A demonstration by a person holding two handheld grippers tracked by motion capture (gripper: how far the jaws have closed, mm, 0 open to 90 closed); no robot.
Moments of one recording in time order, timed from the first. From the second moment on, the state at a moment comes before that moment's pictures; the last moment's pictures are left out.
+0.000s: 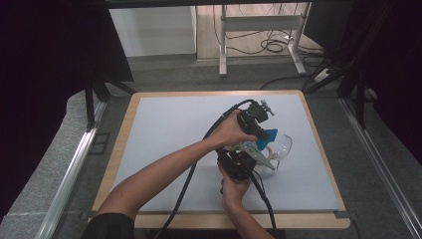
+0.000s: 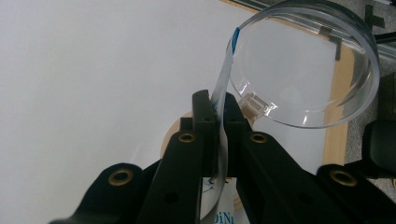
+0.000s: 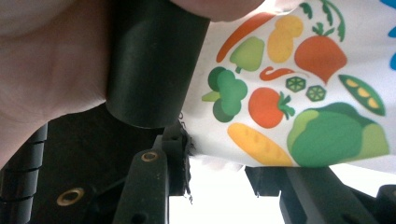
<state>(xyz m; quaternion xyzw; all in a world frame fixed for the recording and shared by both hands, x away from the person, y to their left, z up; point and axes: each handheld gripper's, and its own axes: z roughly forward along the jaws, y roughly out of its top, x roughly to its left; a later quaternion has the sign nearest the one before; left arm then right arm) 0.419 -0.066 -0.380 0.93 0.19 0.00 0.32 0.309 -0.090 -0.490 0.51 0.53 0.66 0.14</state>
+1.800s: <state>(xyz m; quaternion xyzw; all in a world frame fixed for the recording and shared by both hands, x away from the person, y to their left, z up) 0.419 -0.069 -0.382 0.93 0.18 0.00 0.32 0.310 -0.093 -0.491 0.51 0.53 0.66 0.14</state>
